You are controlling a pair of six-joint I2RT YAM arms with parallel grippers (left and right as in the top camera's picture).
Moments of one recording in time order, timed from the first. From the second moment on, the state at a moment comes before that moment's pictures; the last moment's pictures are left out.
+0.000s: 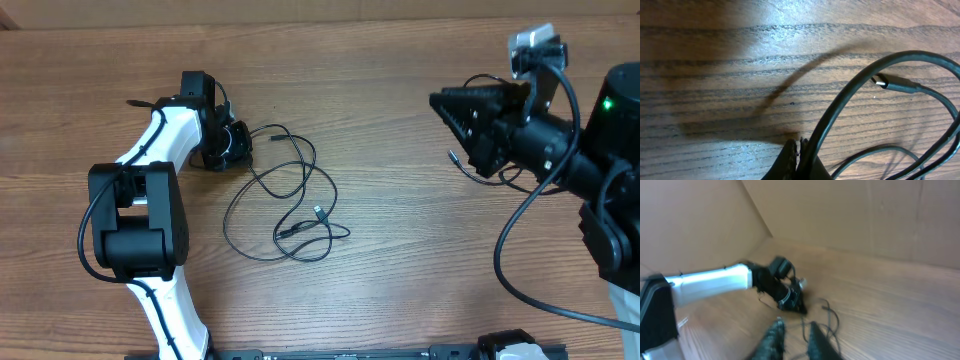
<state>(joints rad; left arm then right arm) -0.01 2.11 1.46 -0.77 0.35 -0.32 0.17 1.17 1.65 -0.90 -0.60 0.15</state>
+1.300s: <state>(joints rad) -0.01 2.11 1.46 -0.77 0.31 -0.33 0.86 2.06 1.65 -0.86 -0.52 0.06</state>
